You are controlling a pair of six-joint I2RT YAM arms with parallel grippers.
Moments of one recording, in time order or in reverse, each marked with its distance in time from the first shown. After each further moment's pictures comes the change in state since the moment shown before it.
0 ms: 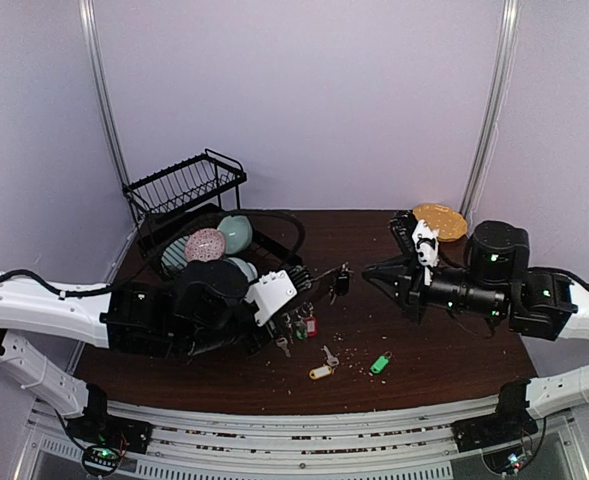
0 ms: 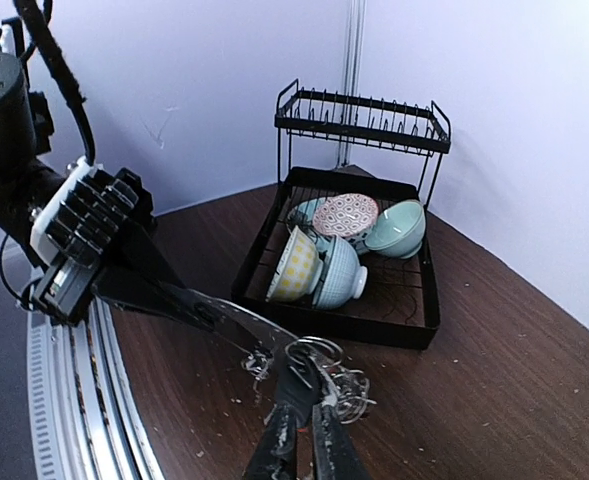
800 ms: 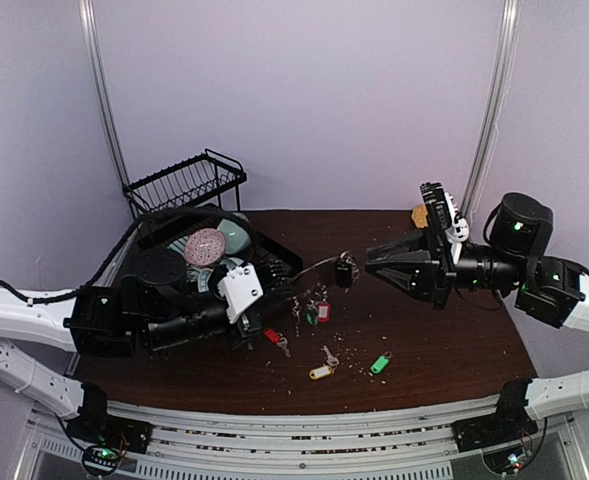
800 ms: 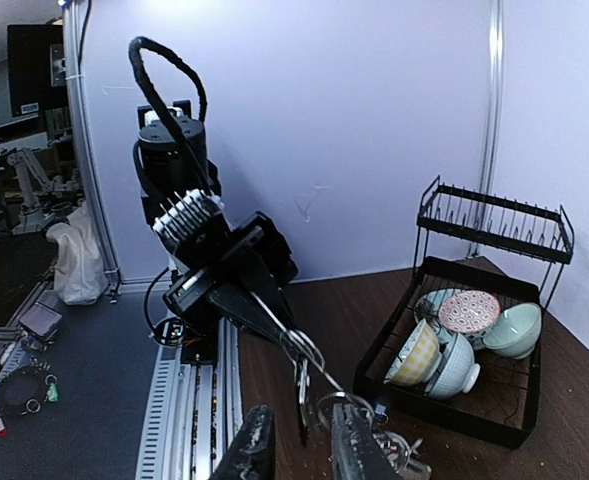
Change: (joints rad) left arm 0.000 -0.188 -0.120 0.224 0.162 0.222; right arm -0.153 -0.018 0.048 0.126 -0.543 0.052
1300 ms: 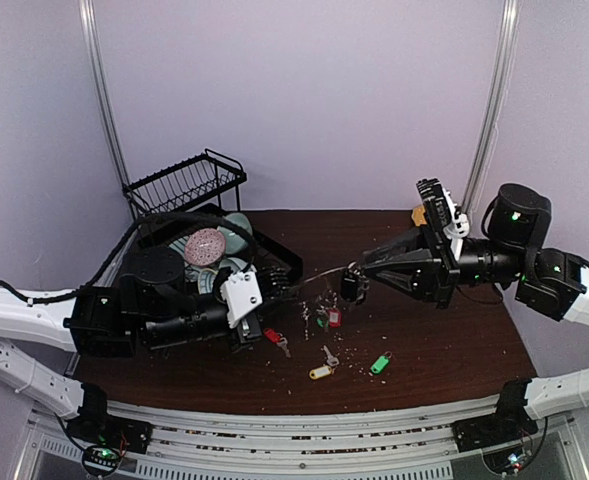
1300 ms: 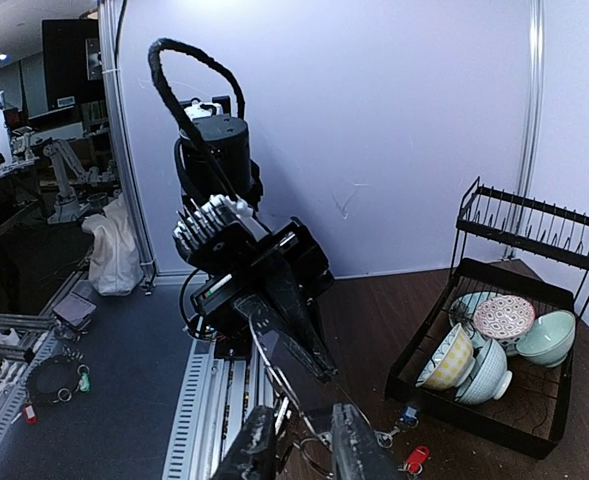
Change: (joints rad) left arm 0.000 -0.001 0.000 0.025 0.104 0.040; right arm -0.002 0.040 0.072 -0.050 -0.115 0.004
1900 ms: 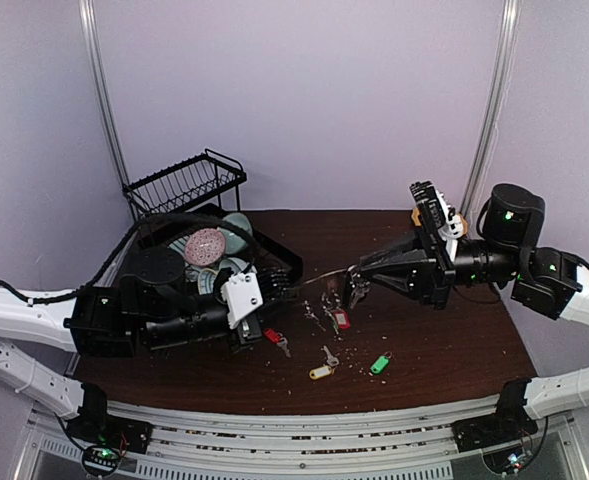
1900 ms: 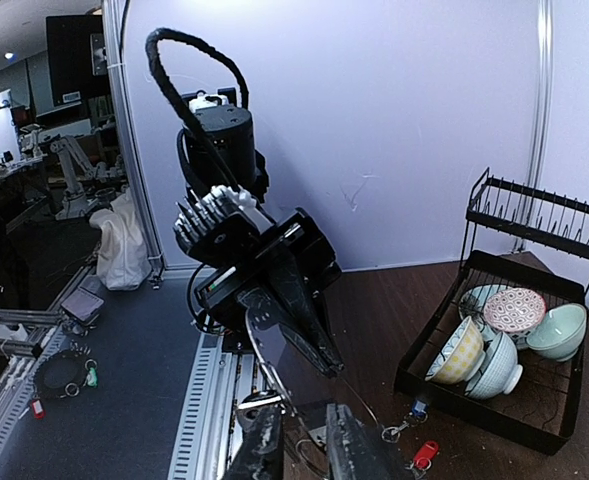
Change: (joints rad) left arm 0.000 0.001 0.000 -0.003 0.002 0.002; right arm -0.001 0.020 0.000 -0.006 -0.029 0.002
